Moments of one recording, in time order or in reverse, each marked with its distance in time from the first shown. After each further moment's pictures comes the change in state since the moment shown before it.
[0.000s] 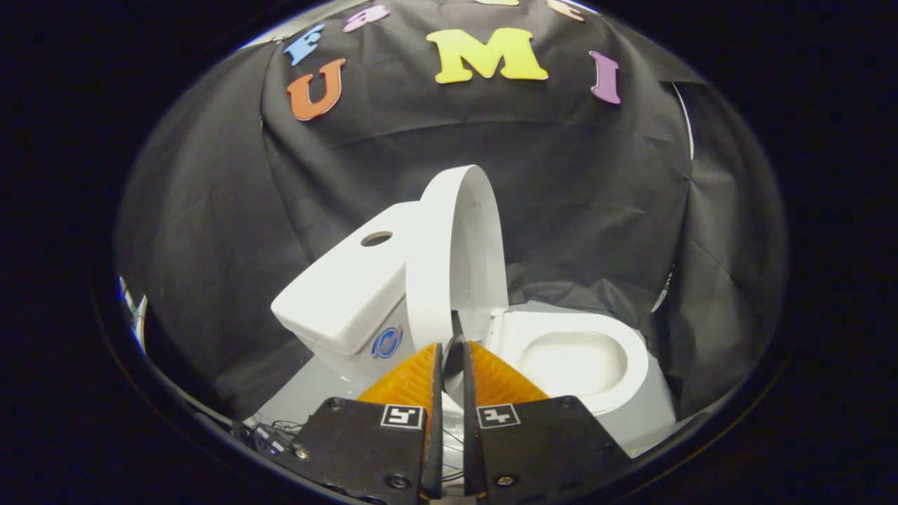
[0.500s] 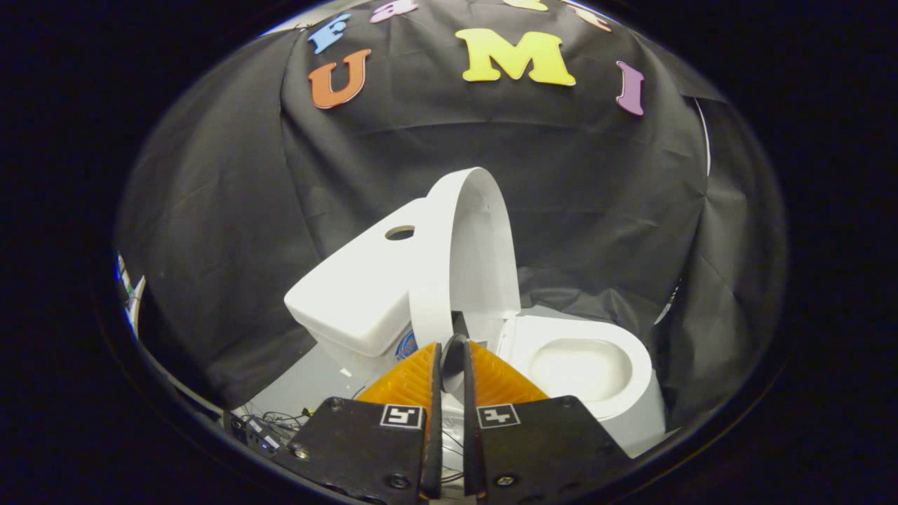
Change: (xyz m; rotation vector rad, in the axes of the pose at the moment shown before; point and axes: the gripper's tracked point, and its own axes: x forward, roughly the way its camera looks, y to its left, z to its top) arm 0.009 0.029 -0.002 -0.070 0.008 0.018
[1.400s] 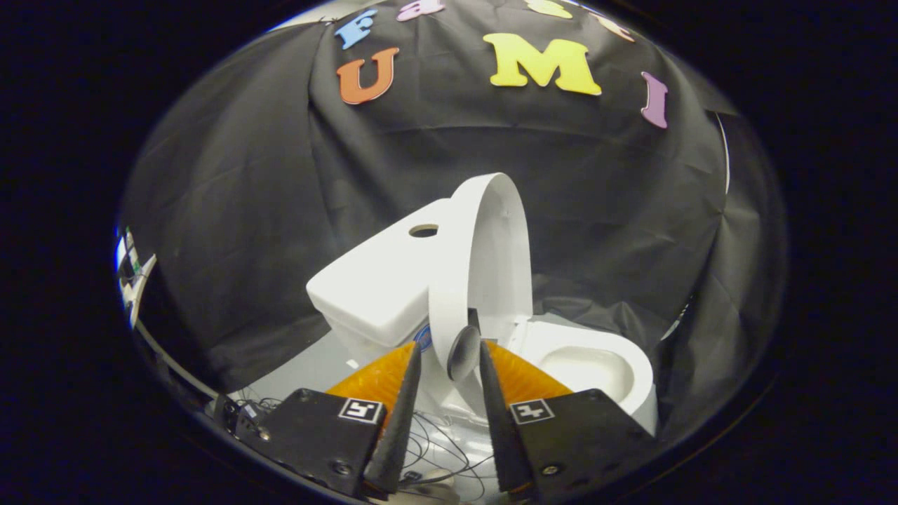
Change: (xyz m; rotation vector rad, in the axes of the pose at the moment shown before) arm -0.022 0.002 -0.003 -0.094 -0.019 0.062
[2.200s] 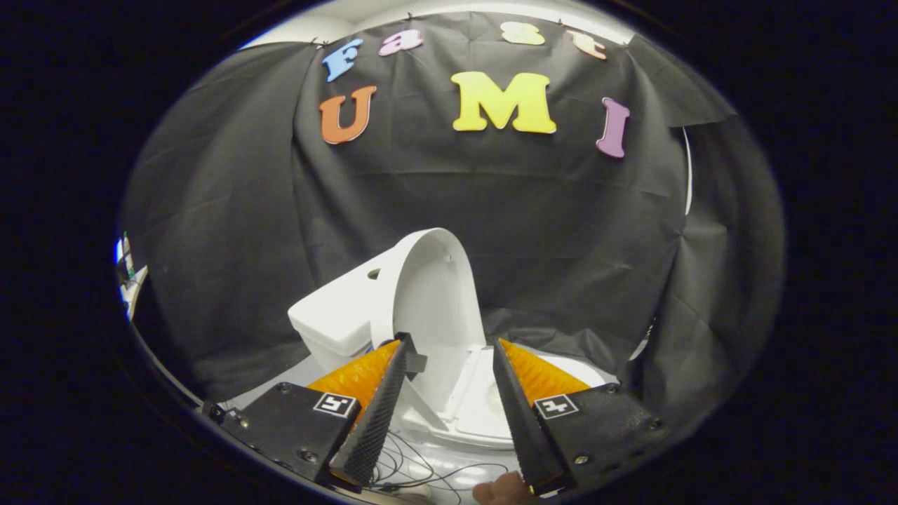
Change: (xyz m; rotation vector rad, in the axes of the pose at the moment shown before) arm -0.078 -0.074 0.030 0.028 -0.182 -0.091
